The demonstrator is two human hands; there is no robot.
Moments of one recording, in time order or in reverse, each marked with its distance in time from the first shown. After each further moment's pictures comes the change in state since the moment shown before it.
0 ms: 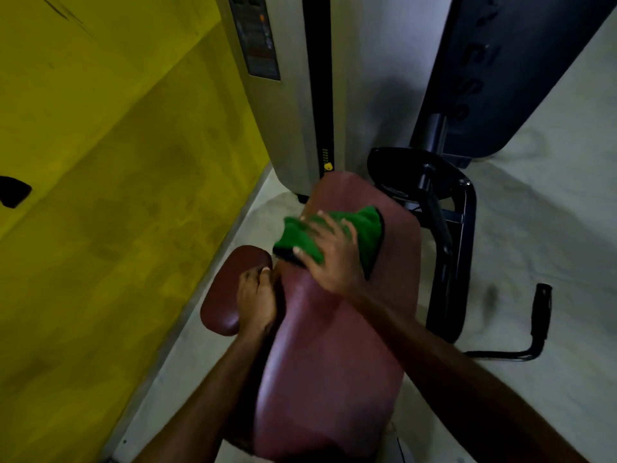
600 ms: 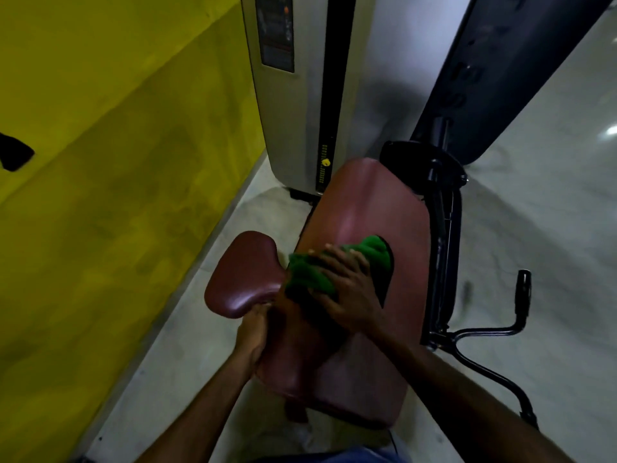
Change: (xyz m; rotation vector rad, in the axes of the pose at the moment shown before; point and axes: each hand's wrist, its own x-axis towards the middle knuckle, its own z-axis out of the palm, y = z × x) left_hand -0.030 -0.132 -0.057 -0.375 -0.373 -0.327; right_hand -0.101 -0.071 0.013 -0.092 -0.087 -0.179
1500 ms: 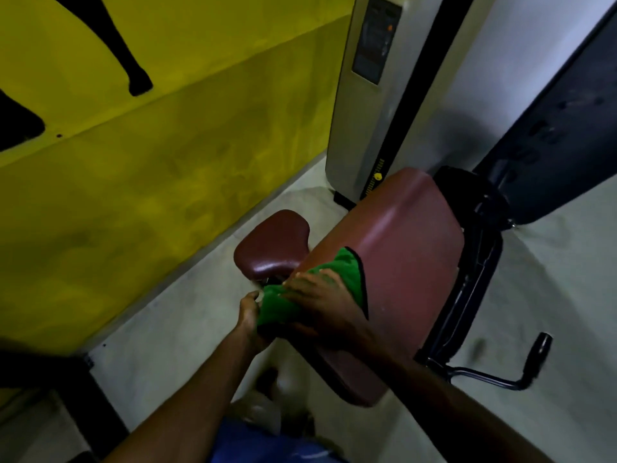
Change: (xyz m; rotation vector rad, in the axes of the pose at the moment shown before) left_hand -0.067 -0.048 -0.009 -0.940 0.050 -0.382; right_hand -0.031 -0.084 -0.016 0.095 -0.255 -0.578
